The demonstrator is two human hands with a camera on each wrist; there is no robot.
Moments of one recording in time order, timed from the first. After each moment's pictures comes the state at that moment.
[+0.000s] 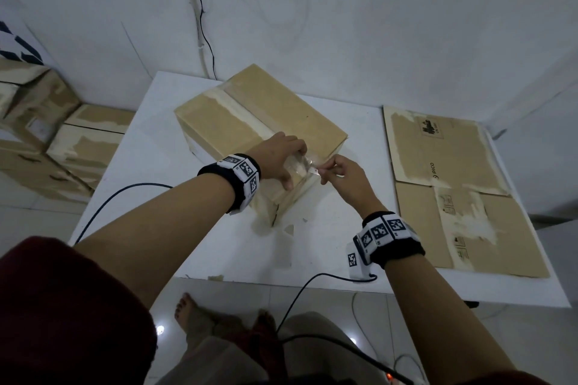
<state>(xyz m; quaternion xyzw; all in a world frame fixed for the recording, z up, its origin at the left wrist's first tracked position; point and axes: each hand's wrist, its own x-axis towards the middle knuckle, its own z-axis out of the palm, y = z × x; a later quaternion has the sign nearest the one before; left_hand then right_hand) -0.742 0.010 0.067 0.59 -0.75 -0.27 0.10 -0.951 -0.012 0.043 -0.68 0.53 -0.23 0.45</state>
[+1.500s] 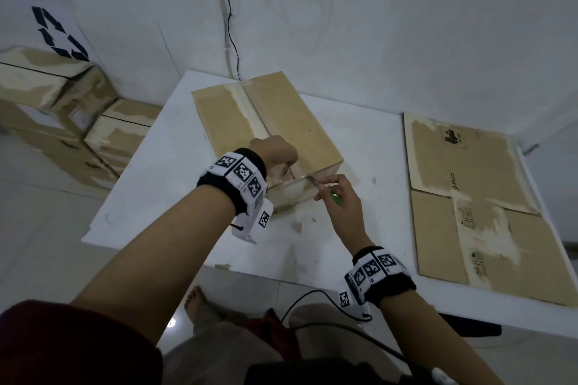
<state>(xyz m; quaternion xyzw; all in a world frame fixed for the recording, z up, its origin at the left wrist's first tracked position) -0.754 0.032 0.096 0.80 -0.38 -0.44 0.15 -0.948 0.049 0.014 -0.65 0.47 -0.35 0.48</state>
